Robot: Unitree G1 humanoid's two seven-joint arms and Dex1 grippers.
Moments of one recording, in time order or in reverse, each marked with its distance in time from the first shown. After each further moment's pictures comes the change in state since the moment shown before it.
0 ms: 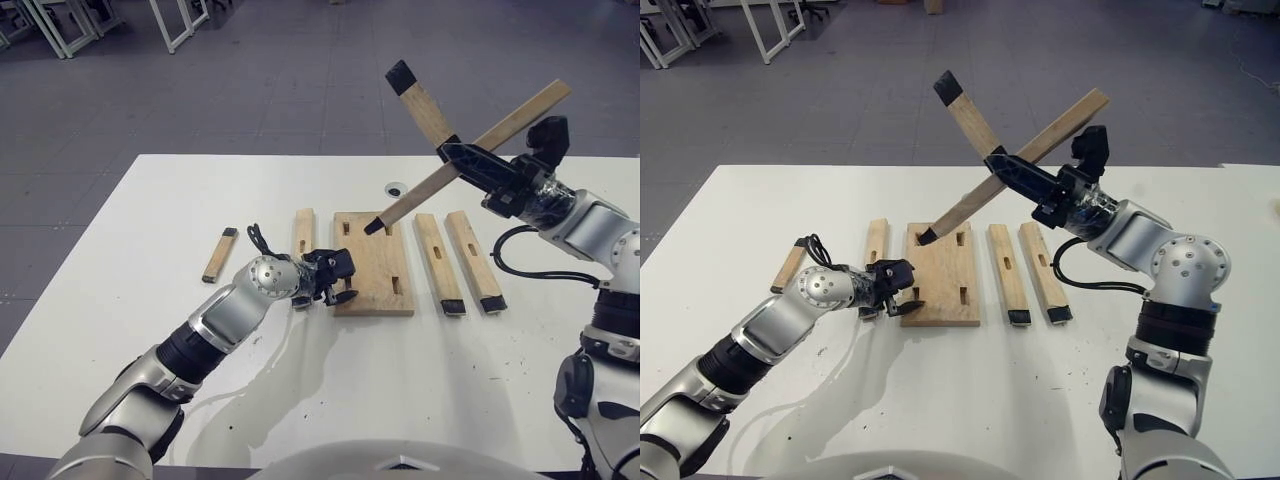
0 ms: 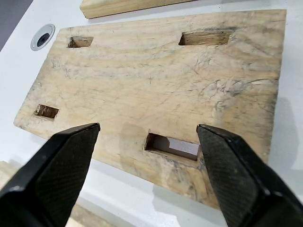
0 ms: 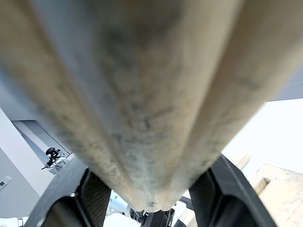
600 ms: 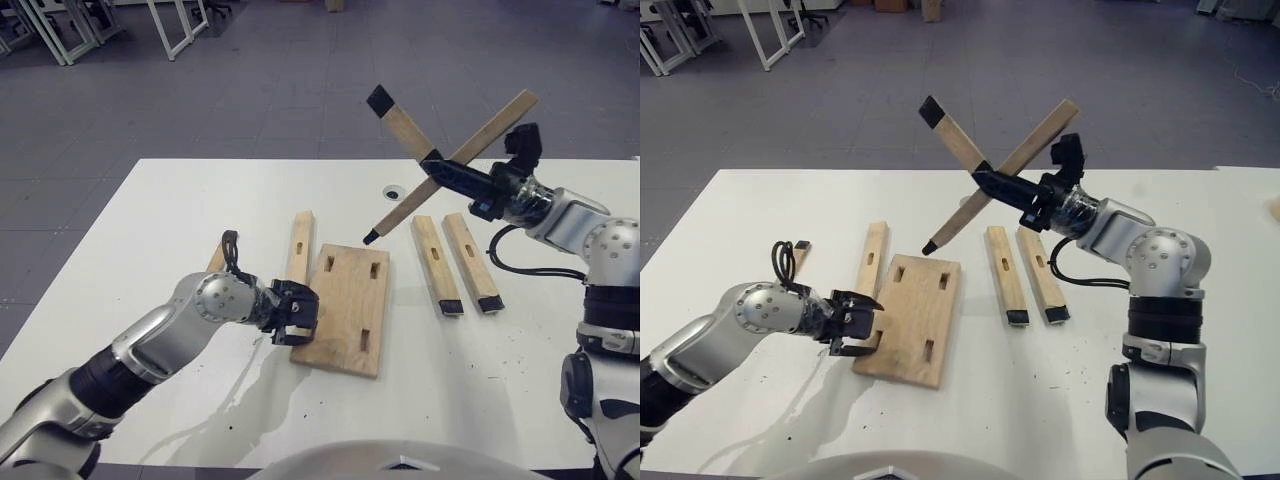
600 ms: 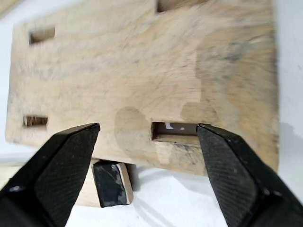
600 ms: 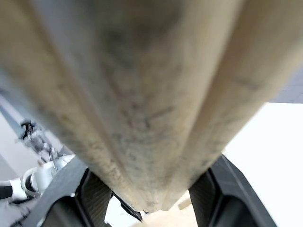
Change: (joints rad) left arm 0.179 0.391 0.053 -0.232 0.071 -0.219 -0.384; right arm -0.025 -0.044 0.207 0.056 -0.304 -0.194 0.273
